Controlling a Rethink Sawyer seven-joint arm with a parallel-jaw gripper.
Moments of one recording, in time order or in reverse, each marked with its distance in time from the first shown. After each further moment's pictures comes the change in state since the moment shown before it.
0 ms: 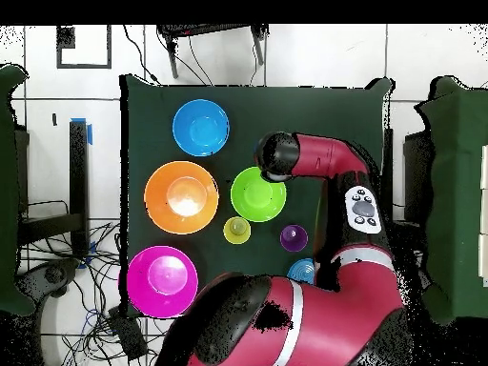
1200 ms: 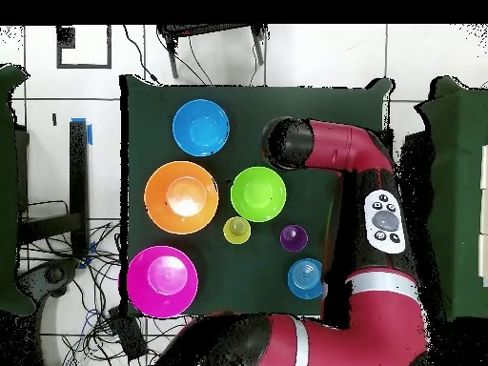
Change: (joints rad) arm -0.009 -0.163 0.002 0.031 0.000 0.000 0.000
